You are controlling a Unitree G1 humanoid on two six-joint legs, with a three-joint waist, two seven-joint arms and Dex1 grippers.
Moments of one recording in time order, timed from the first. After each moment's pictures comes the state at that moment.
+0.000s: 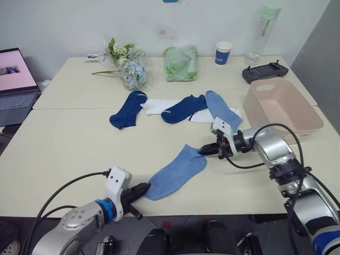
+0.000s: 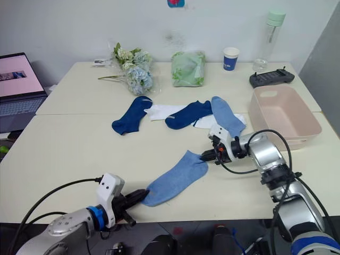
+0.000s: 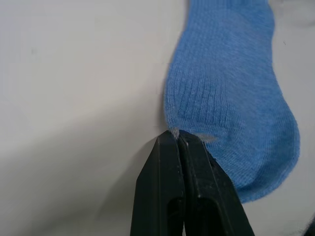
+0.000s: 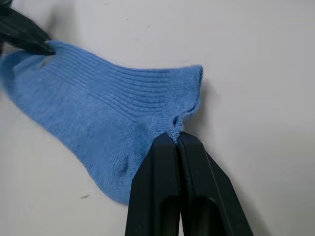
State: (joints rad) left arm 0.24 0.61 0.08 -0.55 -0.55 0.71 -0.51; right arm -0.67 -0.54 0.28 0.18 0.18 0.72 1.24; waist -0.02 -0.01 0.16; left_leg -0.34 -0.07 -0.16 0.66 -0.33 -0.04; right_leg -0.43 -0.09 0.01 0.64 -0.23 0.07
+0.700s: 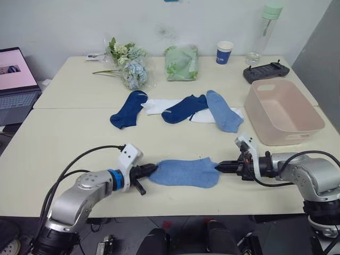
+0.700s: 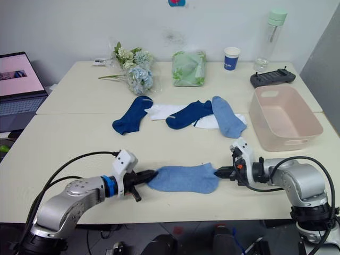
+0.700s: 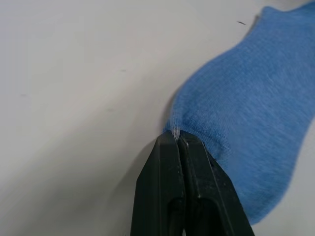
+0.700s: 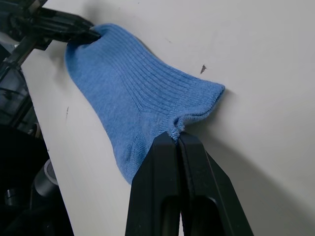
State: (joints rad) left arm -0.05 0.64 -0.05 -0.37 -0.47 0.72 -0.68; right arm -0.35 -0.64 -0.02 -0.35 0.51 1.25 0.92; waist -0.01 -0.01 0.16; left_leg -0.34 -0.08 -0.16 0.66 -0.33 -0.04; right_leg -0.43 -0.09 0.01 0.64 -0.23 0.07
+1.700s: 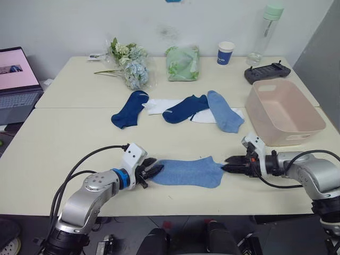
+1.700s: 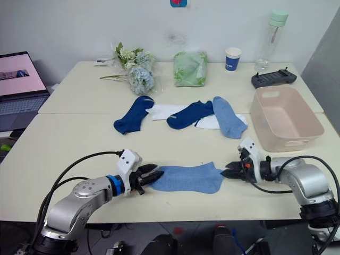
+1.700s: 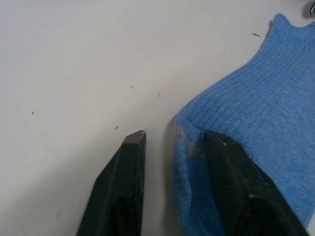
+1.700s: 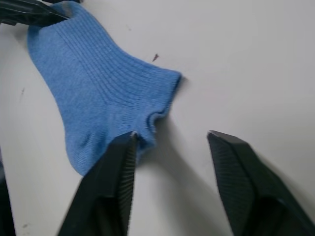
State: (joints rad) left arm -0.05 0.57 -0.03 -0.34 -0.37 0.63 -0.62; right arm -0.35 -0.79 0.07 -0.16 0.49 0.91 0.97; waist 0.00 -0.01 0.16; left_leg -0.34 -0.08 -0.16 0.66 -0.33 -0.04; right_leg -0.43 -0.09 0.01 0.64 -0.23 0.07
